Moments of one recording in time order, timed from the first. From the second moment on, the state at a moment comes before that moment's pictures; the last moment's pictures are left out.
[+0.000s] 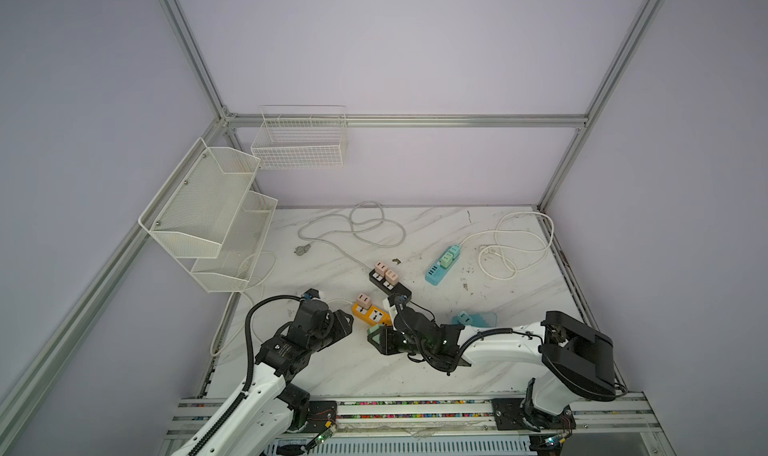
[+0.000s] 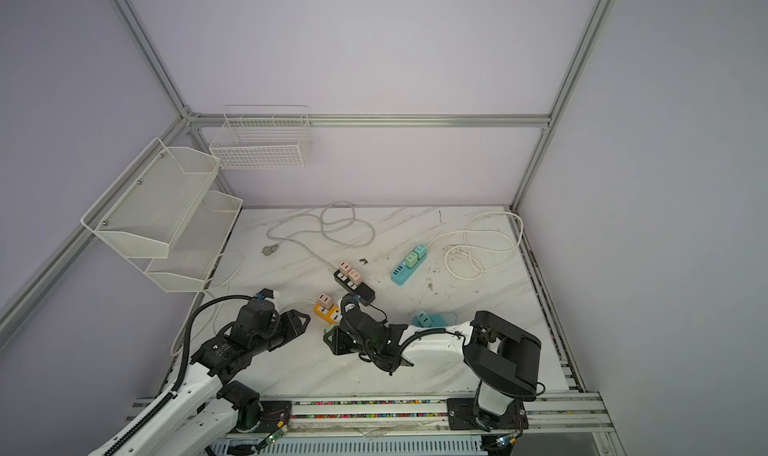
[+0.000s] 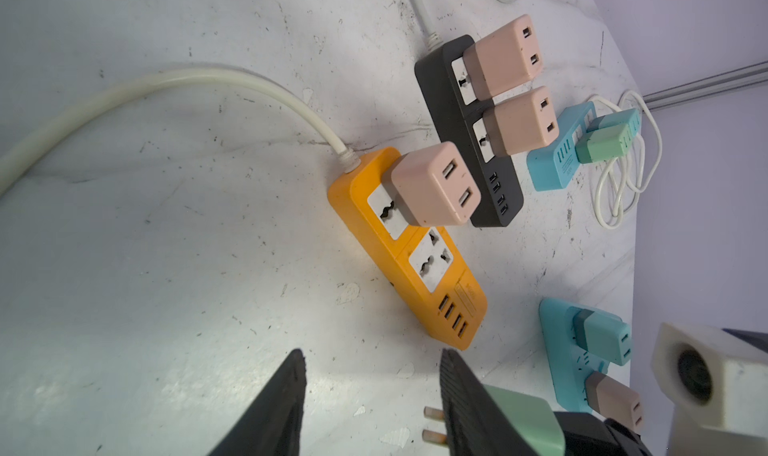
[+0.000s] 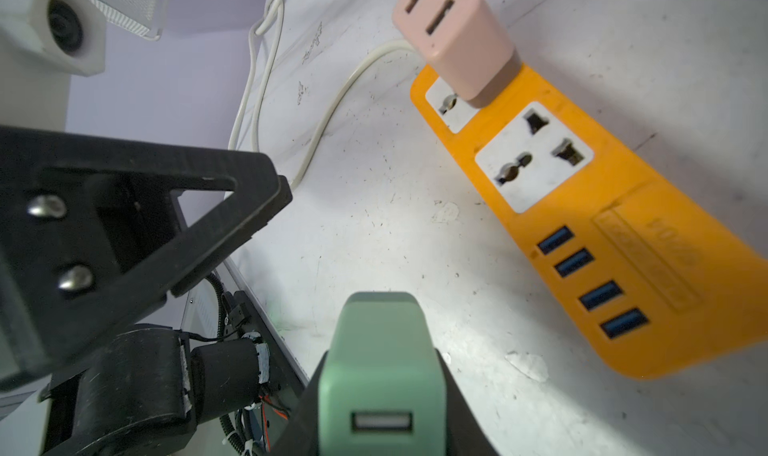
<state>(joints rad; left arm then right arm) -0.43 0.69 0.47 -0.57 0.05 -0.89 1.19 1.65 0.81 0.23 -0.02 1.00</state>
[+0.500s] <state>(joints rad) -0.43 0.67 0.47 -0.59 0.04 -0.89 1.21 1.79 0.80 0.34 -0.02 1.05</state>
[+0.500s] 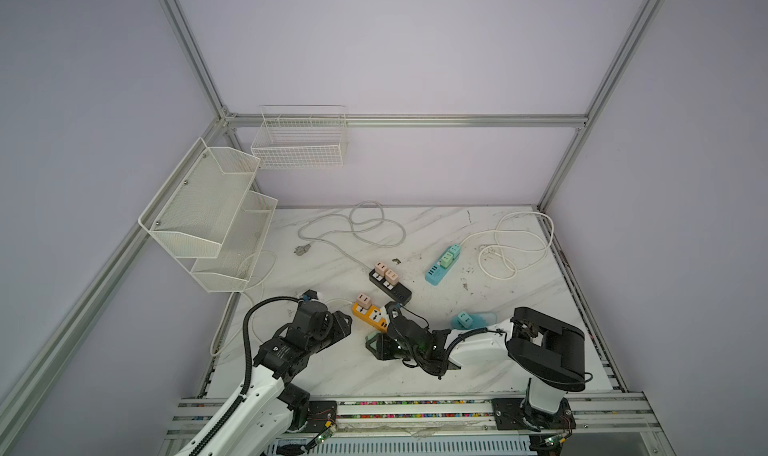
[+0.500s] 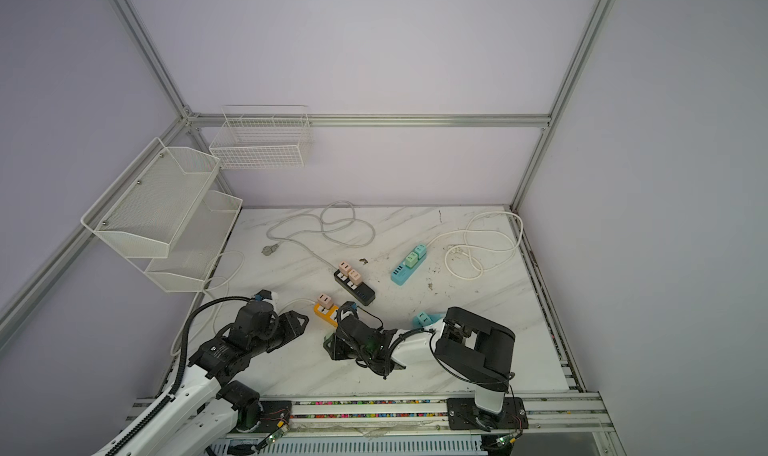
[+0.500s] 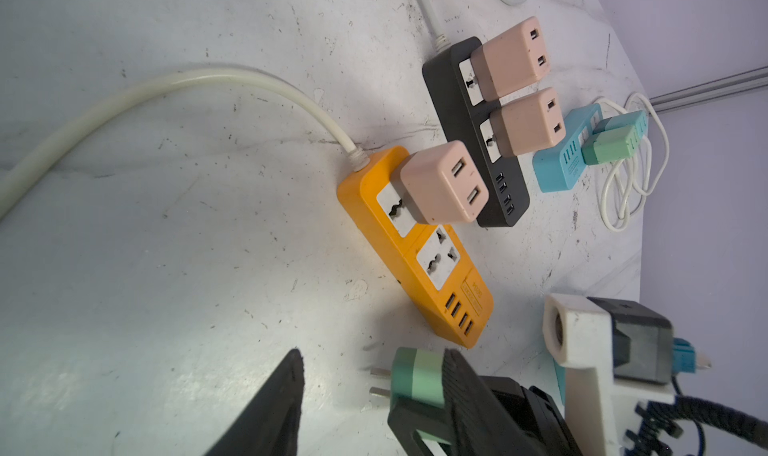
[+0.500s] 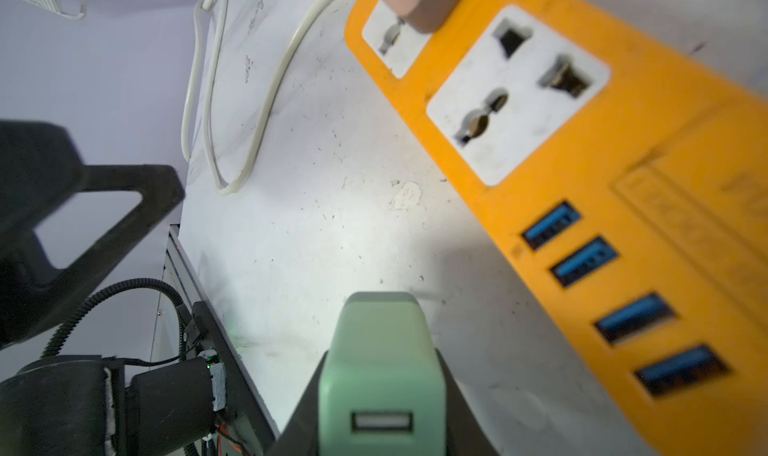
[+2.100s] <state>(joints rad) -0.42 0.63 0.47 -0.60 -0.02 -0.90 1.23 1.60 0.90 0.04 0.10 0.76</state>
